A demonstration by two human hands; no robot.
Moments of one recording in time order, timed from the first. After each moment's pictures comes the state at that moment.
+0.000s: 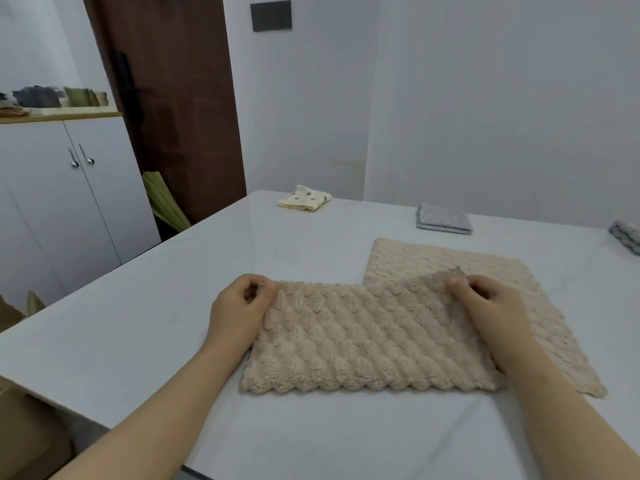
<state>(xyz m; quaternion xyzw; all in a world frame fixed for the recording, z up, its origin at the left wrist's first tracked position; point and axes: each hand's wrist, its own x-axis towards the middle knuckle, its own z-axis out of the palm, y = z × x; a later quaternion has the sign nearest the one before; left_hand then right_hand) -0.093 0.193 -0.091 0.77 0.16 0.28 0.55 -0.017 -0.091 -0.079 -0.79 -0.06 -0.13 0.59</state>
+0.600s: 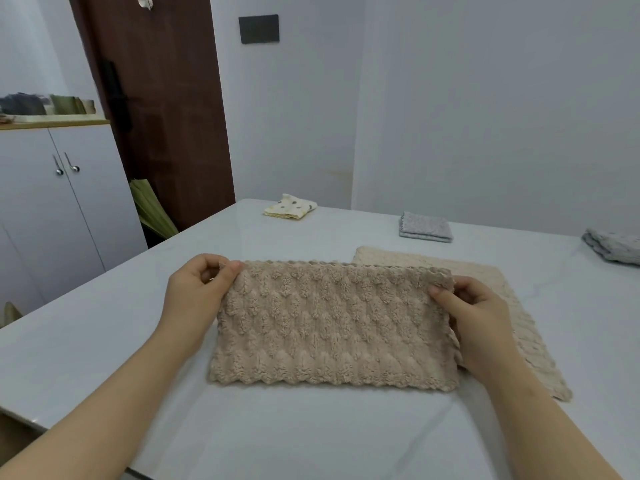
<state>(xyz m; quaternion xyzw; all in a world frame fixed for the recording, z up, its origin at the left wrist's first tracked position) -0.094 0.196 -0.053 0.71 0.14 0.34 0.60 -0.029 -0.096 -0.068 -0.66 -0.08 -0.11 0.74</state>
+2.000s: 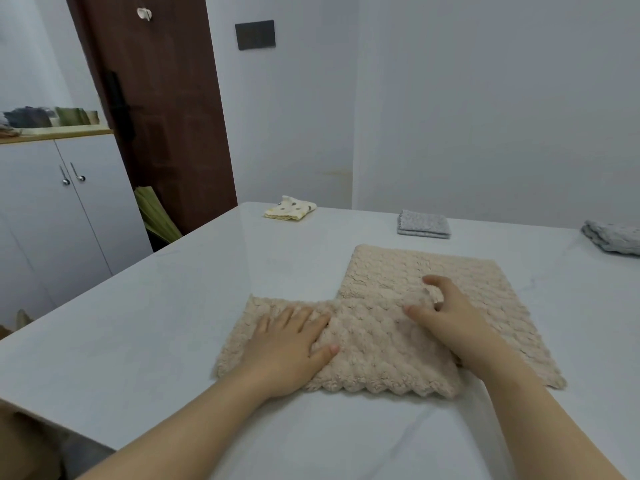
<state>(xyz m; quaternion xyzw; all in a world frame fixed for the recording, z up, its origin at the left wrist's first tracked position) -0.095 0.123 -0.090 1.00 0.00 -0.05 0.05 -0.041 -0.096 -0.062 -0.87 -0.08 0.03 0.48</state>
